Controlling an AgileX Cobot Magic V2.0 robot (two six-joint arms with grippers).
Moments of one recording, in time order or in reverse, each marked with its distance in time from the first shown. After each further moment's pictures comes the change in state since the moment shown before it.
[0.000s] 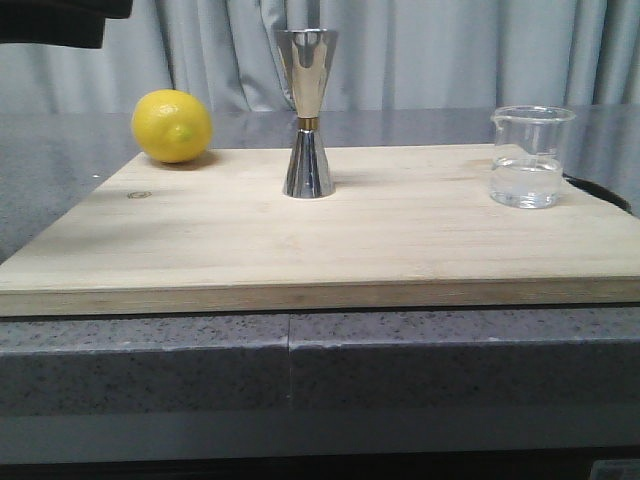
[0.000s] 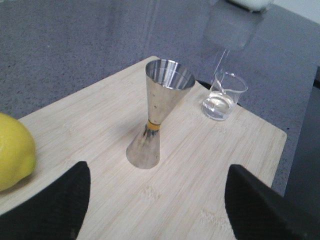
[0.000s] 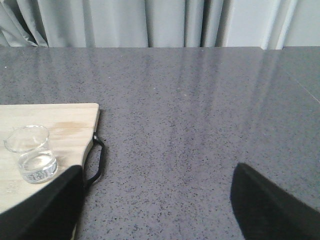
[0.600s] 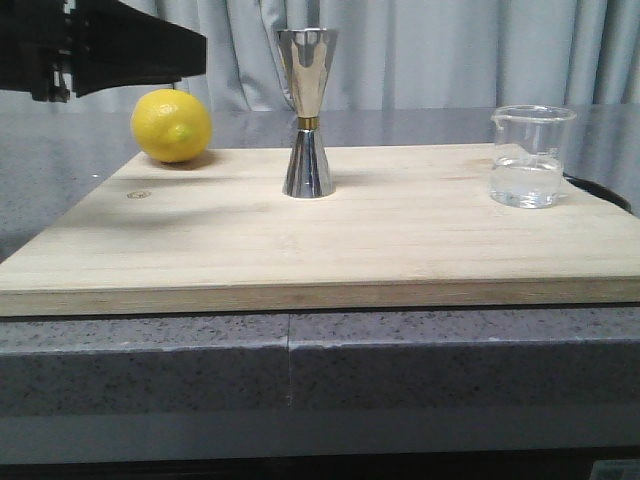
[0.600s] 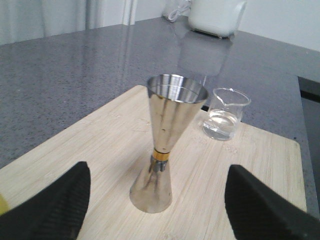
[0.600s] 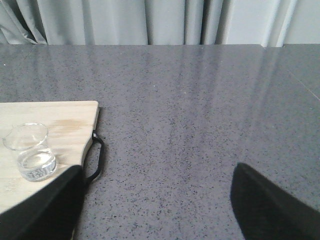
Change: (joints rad) left arm -0.077 0.273 -0.009 -0.279 0.132 0.493; right arm 0.000 0.000 0.000 0.000 0.008 -0.002
